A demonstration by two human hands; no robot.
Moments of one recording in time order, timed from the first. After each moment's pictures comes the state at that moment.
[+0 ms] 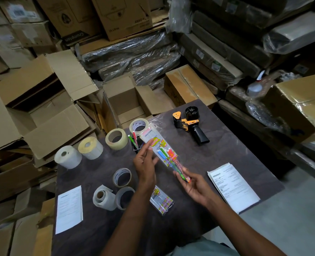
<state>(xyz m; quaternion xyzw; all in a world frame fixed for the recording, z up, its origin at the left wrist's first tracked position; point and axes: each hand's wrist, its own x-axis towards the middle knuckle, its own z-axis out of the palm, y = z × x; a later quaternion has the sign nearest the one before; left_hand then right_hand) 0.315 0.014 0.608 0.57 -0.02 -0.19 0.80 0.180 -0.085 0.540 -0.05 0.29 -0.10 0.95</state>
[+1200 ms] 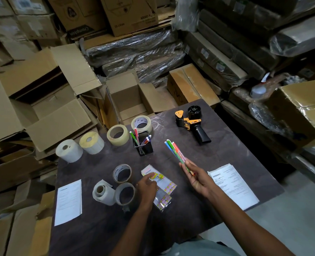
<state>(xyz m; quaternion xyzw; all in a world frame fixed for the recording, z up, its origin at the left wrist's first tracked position) 0.296 0.065 0.492 0.78 0.06 -0.27 0.57 0.188 -0.108 0.540 -0.09 0.35 -0.16 0.92</state>
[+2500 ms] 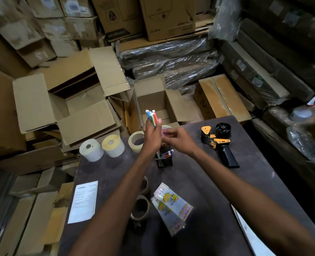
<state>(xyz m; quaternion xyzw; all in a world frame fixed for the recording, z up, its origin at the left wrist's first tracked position) 0.458 -0.015 0.652 0.77 -0.12 -0.12 0.61 0.391 -0.130 0.638 -0.78 0.07 -0.08 0.62</state>
